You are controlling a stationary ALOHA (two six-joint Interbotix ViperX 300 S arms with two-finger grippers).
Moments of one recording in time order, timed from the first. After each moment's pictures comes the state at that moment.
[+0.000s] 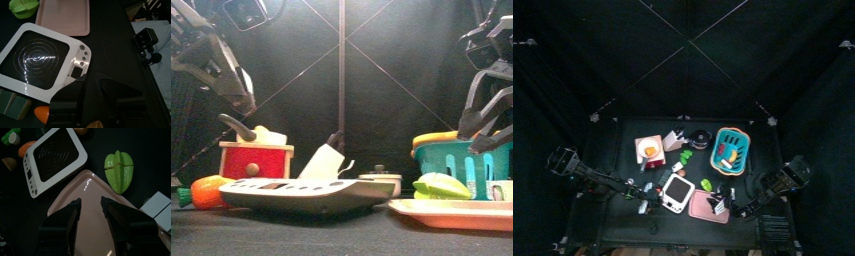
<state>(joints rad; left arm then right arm) -0.33 -0.23 0.96 -0.17 -0.13 -0.01 0.70 -0.08 0.90 -1.25 0.86 2.72</state>
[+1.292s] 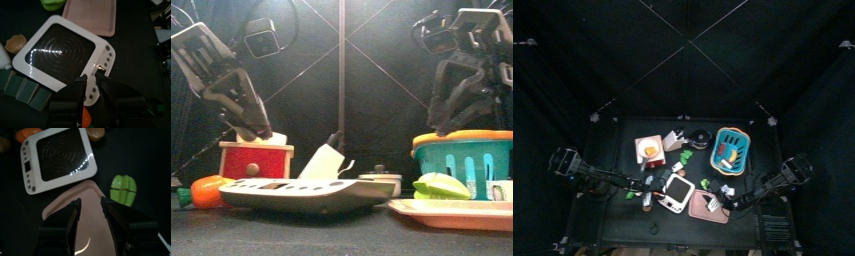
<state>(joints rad) -0.22 -0.18 0.97 -0.21 -0.13 -0.02 0.49 -0.13 0.76 -1.05 0.73 2.03</state>
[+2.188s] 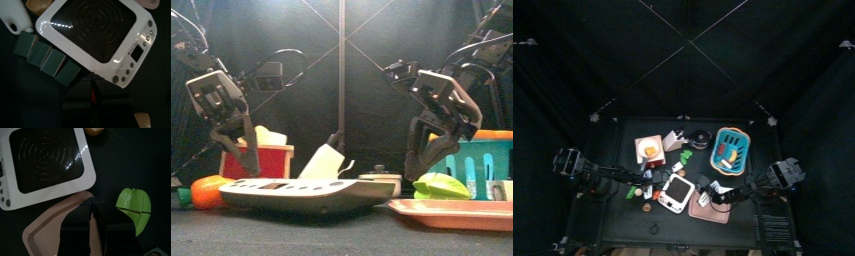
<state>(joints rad) -0.06 -0.14 0.98 -0.21 0.02 -0.02 0.32 0.05 0.74 -1.10 0.54 2.02</state>
